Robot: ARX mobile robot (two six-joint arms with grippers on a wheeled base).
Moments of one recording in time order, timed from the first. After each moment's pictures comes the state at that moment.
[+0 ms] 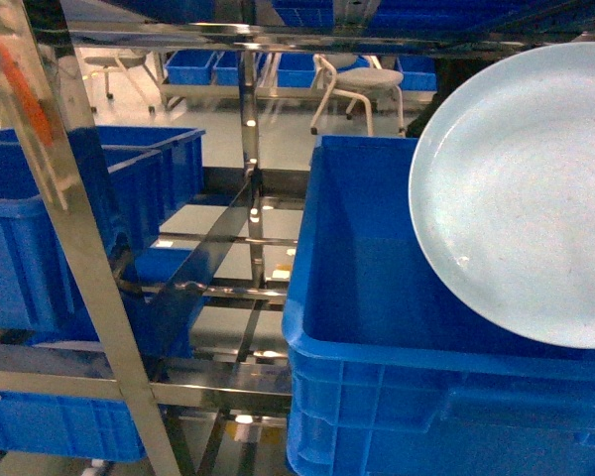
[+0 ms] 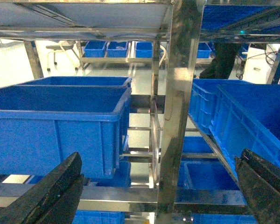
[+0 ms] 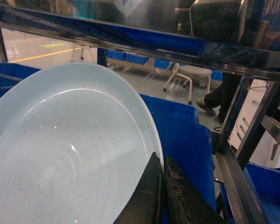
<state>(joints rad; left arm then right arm) 0.00 0.01 0.01 0.00 0.00 0.00 -0.05 1.50 0.37 1.19 -0.29 -0.10</state>
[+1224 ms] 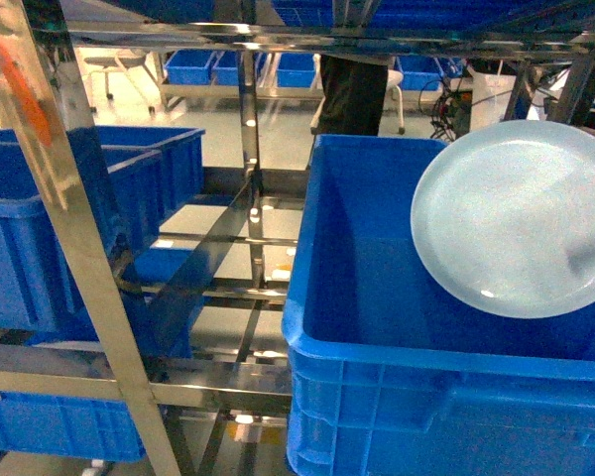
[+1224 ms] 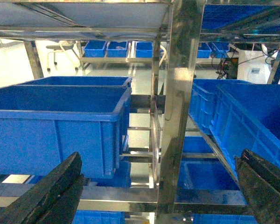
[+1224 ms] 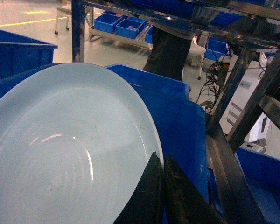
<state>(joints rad) 0.00 0.01 0.01 0.00 0.00 0.00 -0.08 1.97 0.70 1.22 -0.28 -0.18</state>
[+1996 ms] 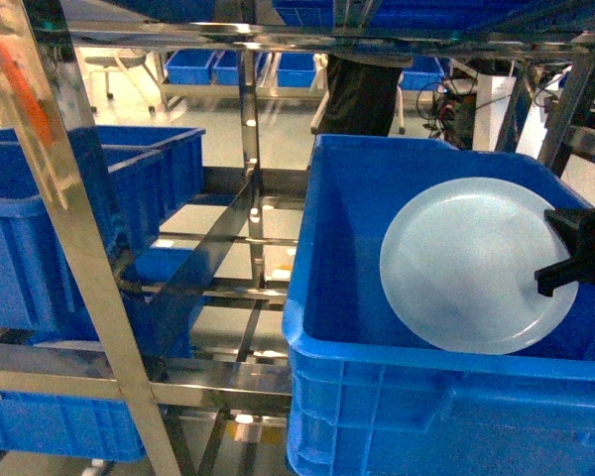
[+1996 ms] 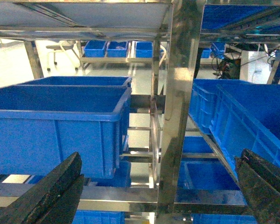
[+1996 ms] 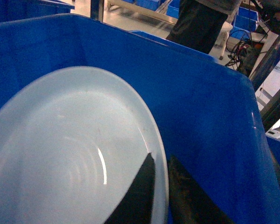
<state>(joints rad) 0.00 0.01 0.01 0.00 0.00 0.00 -0.05 2.14 0.81 1.13 -0.30 -0.26</state>
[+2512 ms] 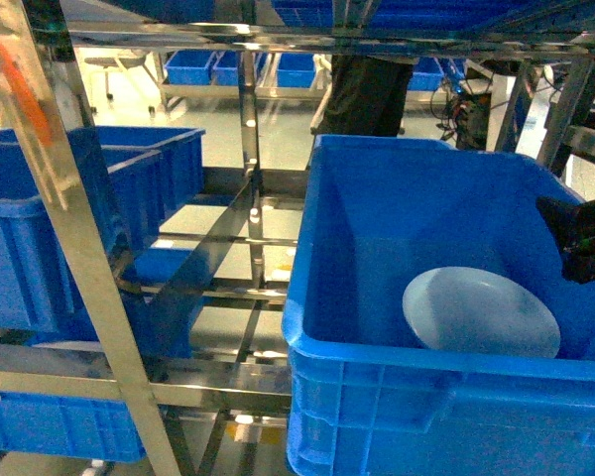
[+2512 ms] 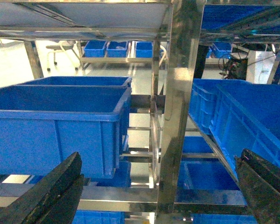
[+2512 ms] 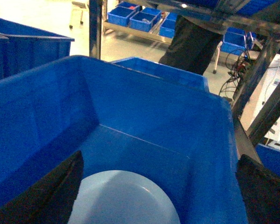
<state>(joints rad) 0.00 0.01 0.01 0.00 0.00 0.00 -0.04 2.00 0.70 1.18 -0.30 -0.18</state>
